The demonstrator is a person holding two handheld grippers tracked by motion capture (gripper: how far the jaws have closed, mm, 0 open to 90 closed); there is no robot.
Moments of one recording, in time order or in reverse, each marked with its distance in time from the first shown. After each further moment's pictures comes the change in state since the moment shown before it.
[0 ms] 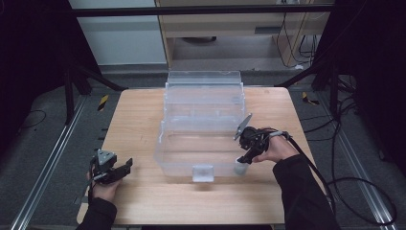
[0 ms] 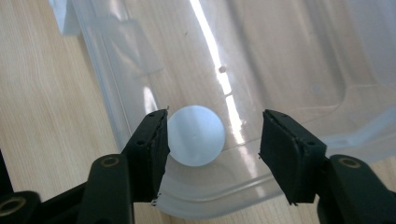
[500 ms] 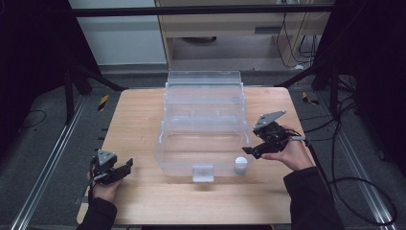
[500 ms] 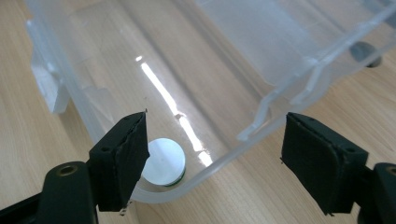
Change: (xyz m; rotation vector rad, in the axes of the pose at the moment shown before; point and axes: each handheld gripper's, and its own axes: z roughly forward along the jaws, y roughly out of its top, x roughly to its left) left arm -0.001 0.000 0.000 0.002 -0.004 0.000; right arm 0.002 -0.037 -0.039 -0.350 -0.172 0.199
